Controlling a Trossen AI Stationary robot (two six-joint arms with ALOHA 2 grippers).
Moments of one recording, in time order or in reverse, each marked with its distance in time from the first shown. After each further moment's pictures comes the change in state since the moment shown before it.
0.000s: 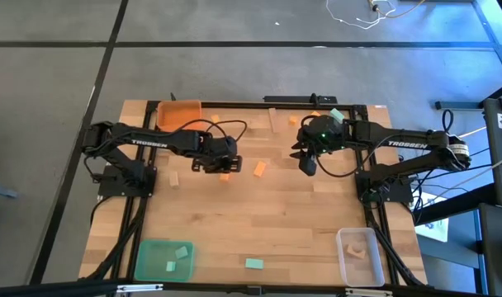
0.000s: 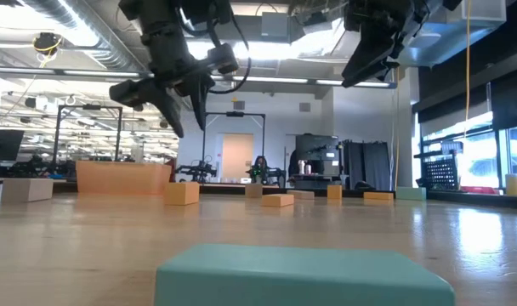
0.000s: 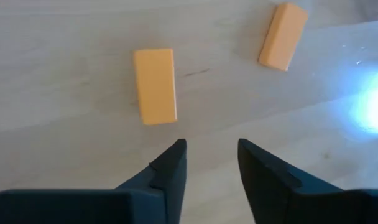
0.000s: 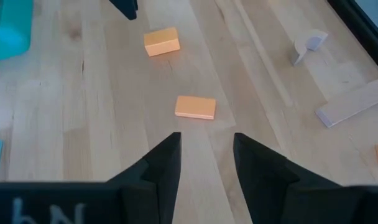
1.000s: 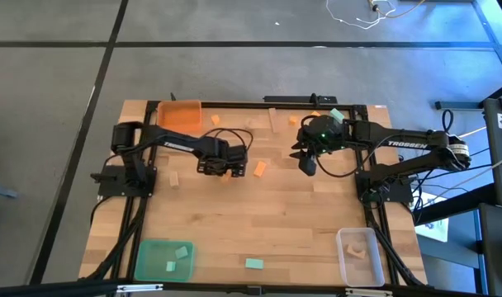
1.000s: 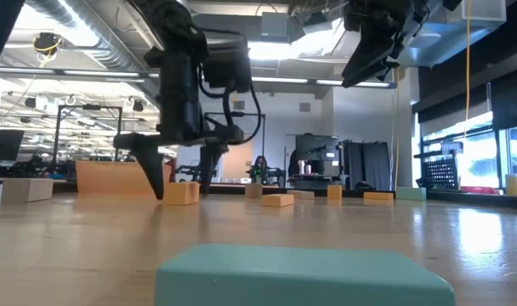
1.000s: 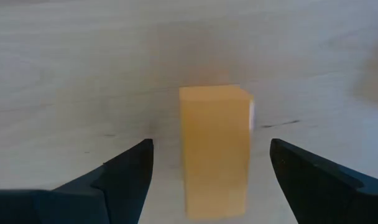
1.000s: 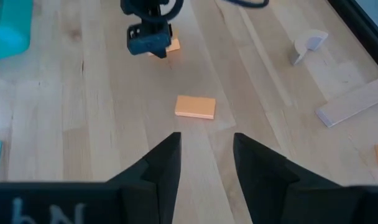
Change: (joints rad) left arm 0.037 0.289 0.001 0.037 -0.037 0.035; right arm 0.000 0.000 0.000 0.000 0.000 0.000
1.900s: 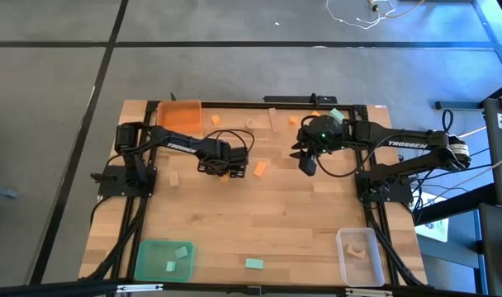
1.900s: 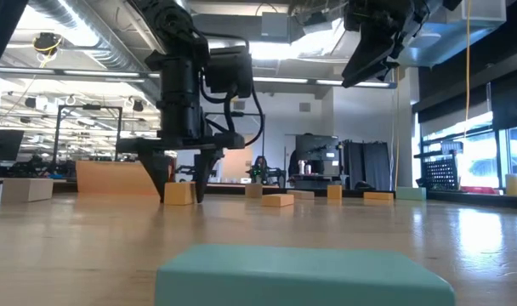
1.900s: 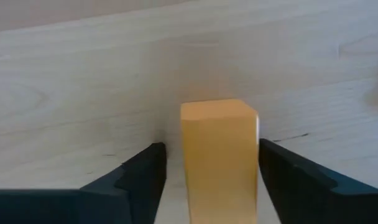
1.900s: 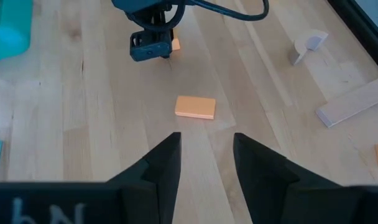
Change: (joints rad) left arm -0.001 0.028 -0.001 0.018 -0.068 0.052; right arm 0.000 0.000 0.000 0.000 0.000 0.000
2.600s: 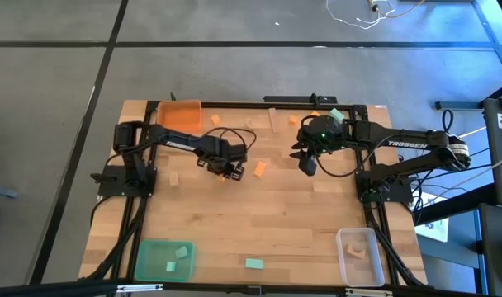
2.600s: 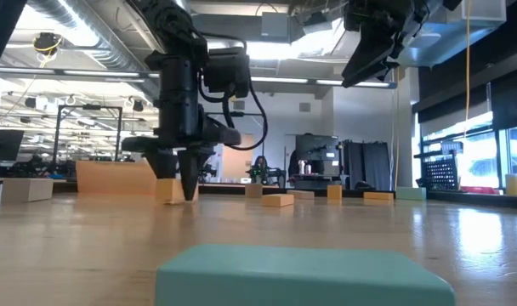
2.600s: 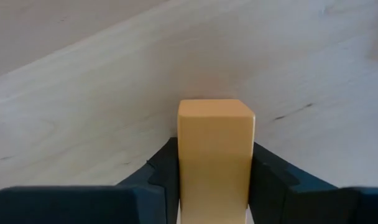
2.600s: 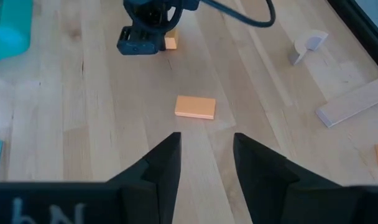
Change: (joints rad) left arm 0.026 -0.022 -0.002 -0.029 0.075 0.262; right arm 0.000 0.000 0.000 0.000 0.000 -0.001
